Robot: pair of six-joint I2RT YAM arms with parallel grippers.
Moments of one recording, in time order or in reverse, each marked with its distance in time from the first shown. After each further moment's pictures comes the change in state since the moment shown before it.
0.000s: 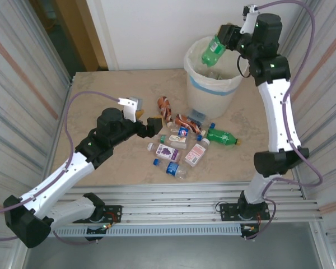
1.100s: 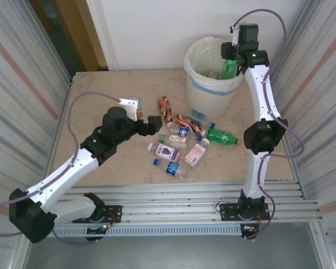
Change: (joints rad) left arm 0.020 0.065 -0.012 -0.006 -0.047 -0.090; right arm -0.070 0.346 0.140 -0.123 0.275 -0.379
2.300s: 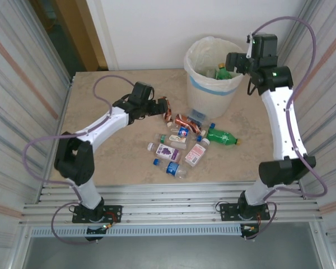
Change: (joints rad) left arm 0.117 0.678 0.516 -0.300 -0.082 -0.150; right arm 0.042 -0.557 -0.484 -0.110 0.101 0.207
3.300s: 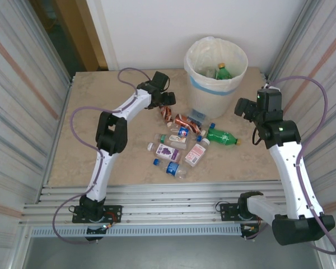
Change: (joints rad) left arm 0.027 0.643 0.736 -0.300 -0.011 -0.005; right arm -0.007 -0.533 -0.700 0.036 0.095 0.221
